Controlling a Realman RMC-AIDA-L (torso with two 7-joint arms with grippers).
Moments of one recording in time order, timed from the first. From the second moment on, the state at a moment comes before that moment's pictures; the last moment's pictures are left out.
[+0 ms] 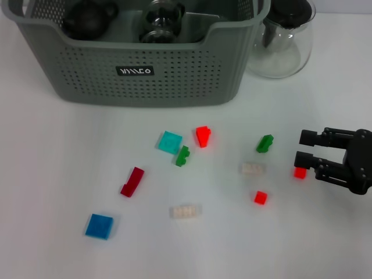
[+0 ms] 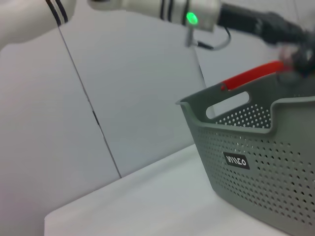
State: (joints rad) left arm -1.01 -2.02 0.98 0.90 2.47 0.94 -2.15; right arm 0.32 2.06 -0.67 -0.64 -1.90 -1.80 1.29
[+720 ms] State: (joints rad) left arm -1.04 -2.08 1.17 0.80 2.86 0.93 -2.22; right arm 0.32 2.06 -0.66 -0.64 -1.90 -1.80 1.29
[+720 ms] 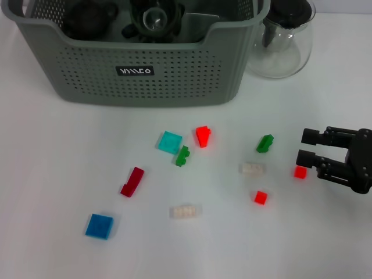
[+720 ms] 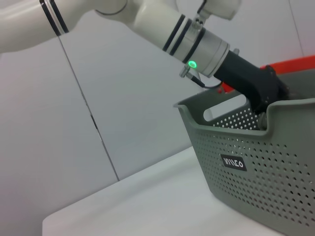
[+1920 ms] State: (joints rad) left arm -0.92 -2.09 0.75 1.16 2.37 1.25 -2.18; right arm 0.32 2.06 -0.66 -0.64 -1.91 -1.81 1.29
